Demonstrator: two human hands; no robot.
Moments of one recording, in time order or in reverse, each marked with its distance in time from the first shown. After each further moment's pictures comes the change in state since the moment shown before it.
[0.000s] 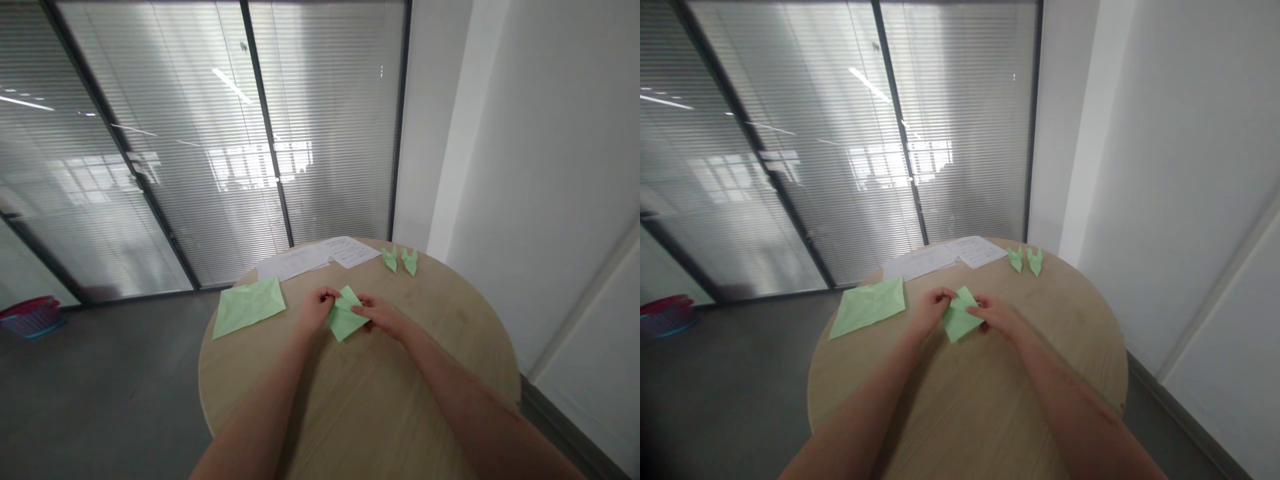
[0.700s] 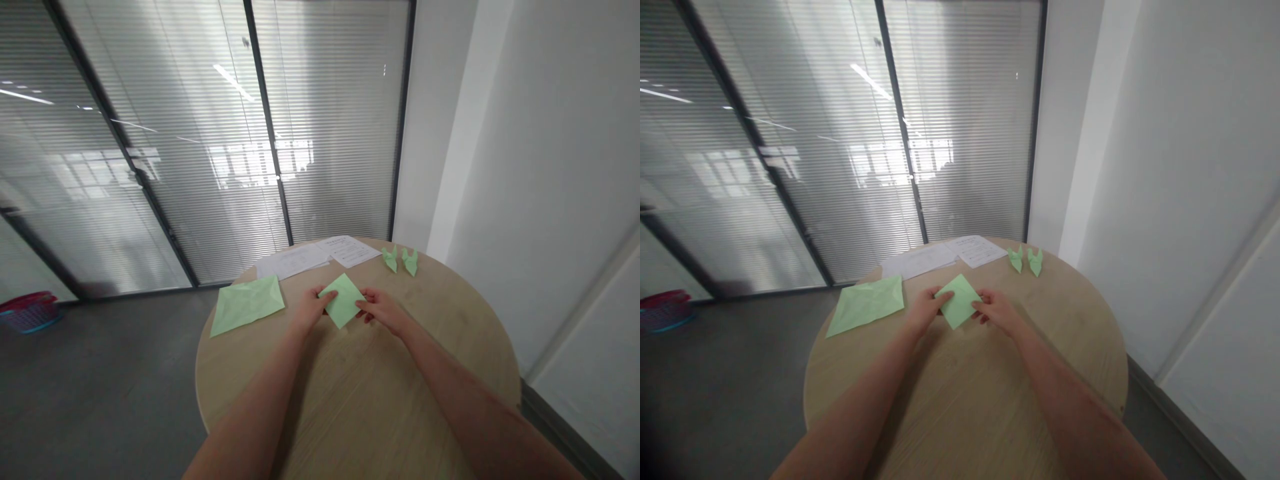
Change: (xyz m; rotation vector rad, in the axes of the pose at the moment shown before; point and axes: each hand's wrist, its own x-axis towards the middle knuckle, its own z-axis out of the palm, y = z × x) left_hand -0.003 0.002 -0.005 -0.209 -0.029 -0.200; right_hand 0.002 -0.006 -0.009 -0.023 0.081 -0.057
